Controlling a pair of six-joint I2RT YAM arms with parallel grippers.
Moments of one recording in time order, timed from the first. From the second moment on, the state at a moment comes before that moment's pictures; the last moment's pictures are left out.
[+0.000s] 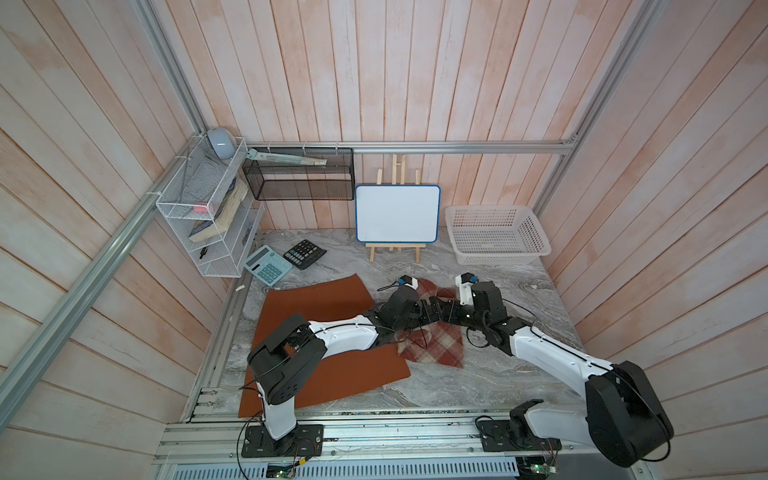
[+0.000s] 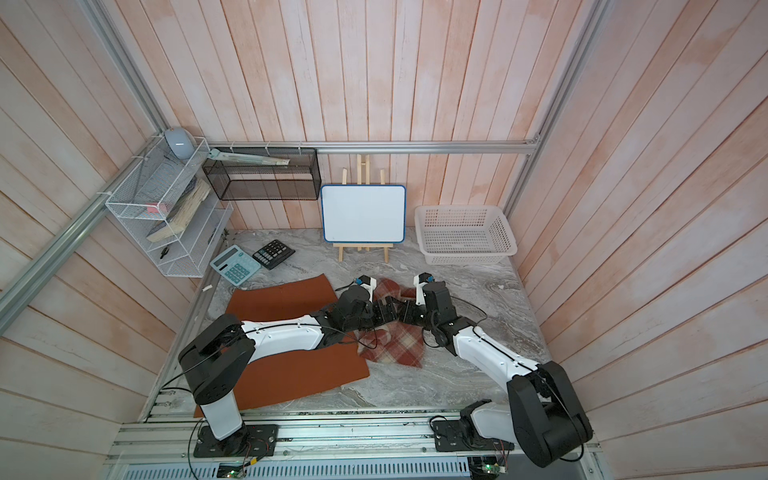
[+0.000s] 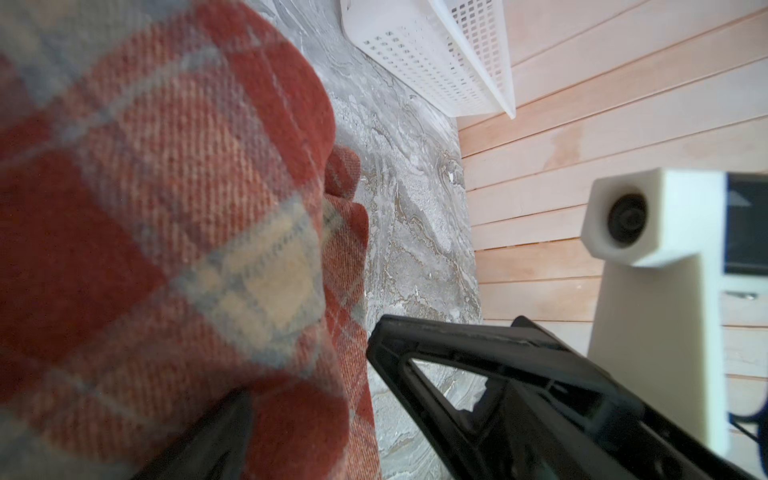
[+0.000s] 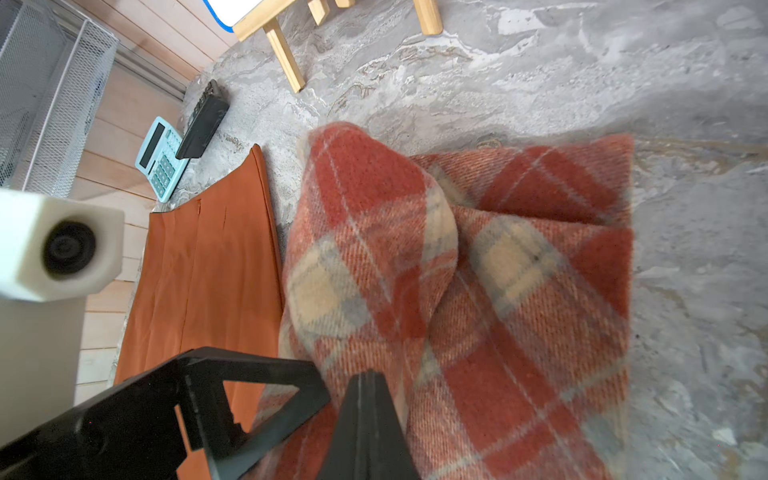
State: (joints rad) left arm -0.89 1.82 1.05 0.29 0.15 -1.05; right arm 0.42 1.29 0.63 0.01 -0.28 0.60
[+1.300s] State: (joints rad) left arm -0.94 1.61 0.80 0.62 0.16 -1.07; right arm 0.43 1.42 0.52 0.24 -0.41 0.65
